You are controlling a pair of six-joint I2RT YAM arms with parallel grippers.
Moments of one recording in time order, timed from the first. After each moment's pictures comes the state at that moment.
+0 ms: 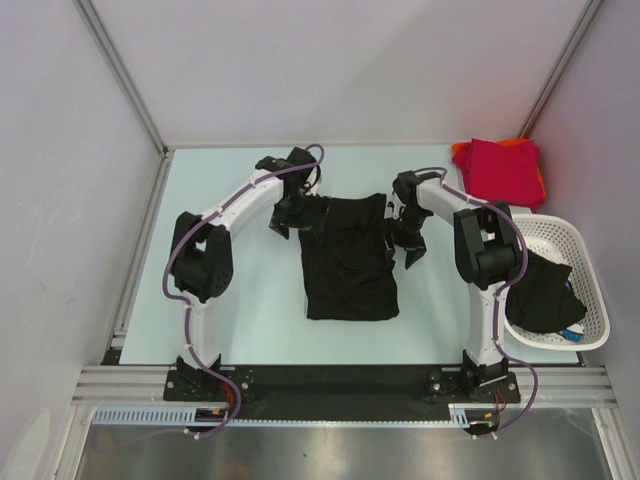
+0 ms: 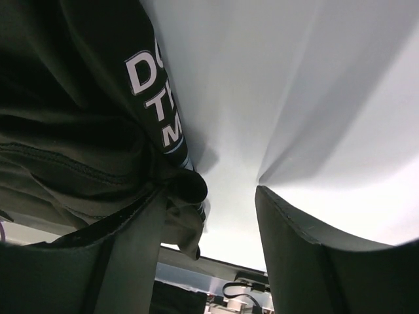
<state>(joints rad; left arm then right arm) -0.49 2.04 1.78 -1.05 0.12 -0.25 0.30 2.12 1.58 -1.07 -0.26 0.22</state>
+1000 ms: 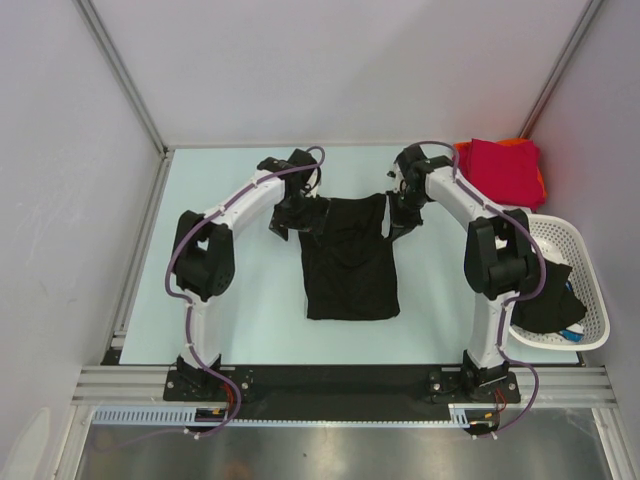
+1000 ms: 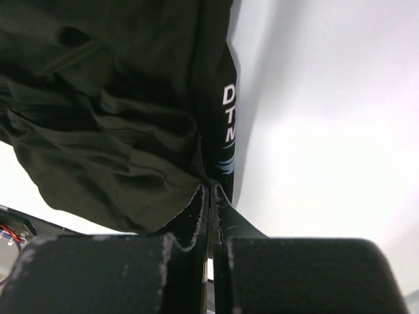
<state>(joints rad) -0.49 2.06 1.78 -1.06 0.11 -0.25 0.30 2.01 1.67 -1.00 -0.26 0.23</state>
